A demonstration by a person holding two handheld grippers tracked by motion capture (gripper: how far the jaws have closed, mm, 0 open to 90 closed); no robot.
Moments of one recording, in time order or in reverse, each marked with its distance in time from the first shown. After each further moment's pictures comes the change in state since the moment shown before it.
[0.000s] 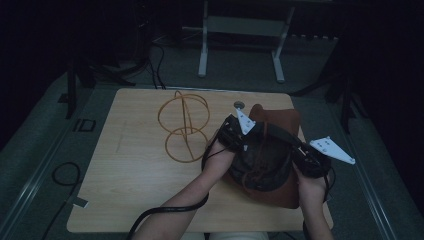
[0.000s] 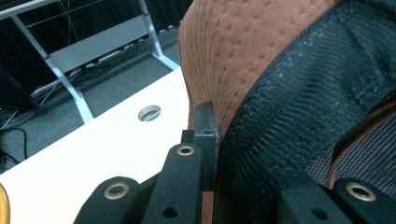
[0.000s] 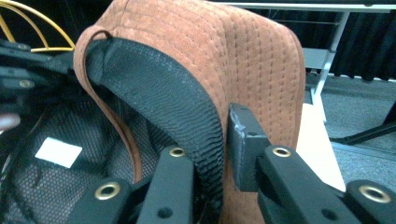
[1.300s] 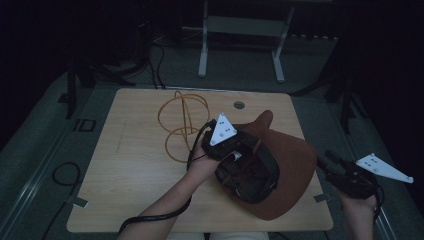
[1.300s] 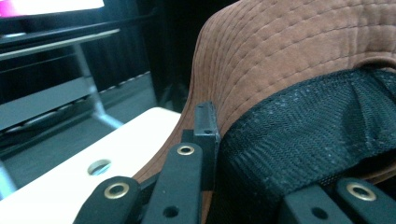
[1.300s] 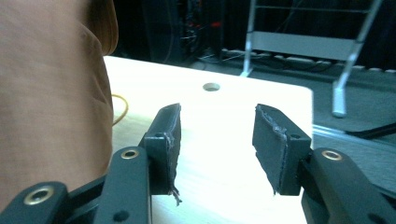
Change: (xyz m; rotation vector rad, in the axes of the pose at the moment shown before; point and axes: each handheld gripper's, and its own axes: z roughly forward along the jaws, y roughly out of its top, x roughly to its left) left arm 0.024 -0.015 -0.060 -0.304 -0.322 -0.011; right arm -0.072 -0.011 -0.068 0.054 0.149 -0.011
